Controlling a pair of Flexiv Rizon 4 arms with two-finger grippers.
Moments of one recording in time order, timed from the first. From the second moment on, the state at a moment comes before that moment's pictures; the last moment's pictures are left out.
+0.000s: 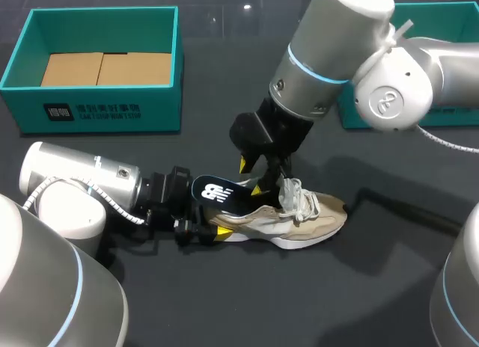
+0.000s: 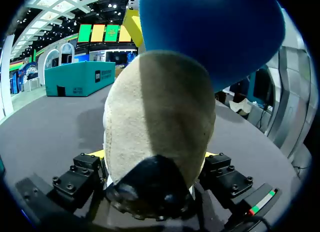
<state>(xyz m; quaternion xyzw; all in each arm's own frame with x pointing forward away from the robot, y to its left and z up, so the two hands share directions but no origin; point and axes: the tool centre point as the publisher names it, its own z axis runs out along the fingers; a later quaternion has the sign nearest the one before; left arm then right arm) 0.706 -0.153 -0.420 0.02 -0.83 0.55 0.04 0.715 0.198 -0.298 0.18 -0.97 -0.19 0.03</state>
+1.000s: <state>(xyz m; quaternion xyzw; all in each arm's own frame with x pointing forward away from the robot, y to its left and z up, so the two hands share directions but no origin) 0.706 -0.153 -0.420 0.02 -0.83 0.55 0.04 0.714 0.226 -0.287 0.05 -0.97 -0.17 0.17</state>
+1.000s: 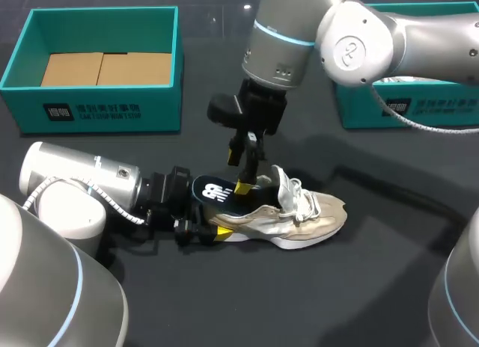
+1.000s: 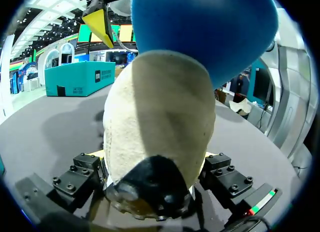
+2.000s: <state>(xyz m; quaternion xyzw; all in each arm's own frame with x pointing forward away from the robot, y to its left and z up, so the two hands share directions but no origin) 0.706 -0.153 -0.420 0.02 -0.83 0.55 0.04 0.715 0.237 -0.313 0.04 -0.91 -0.22 0.35</state>
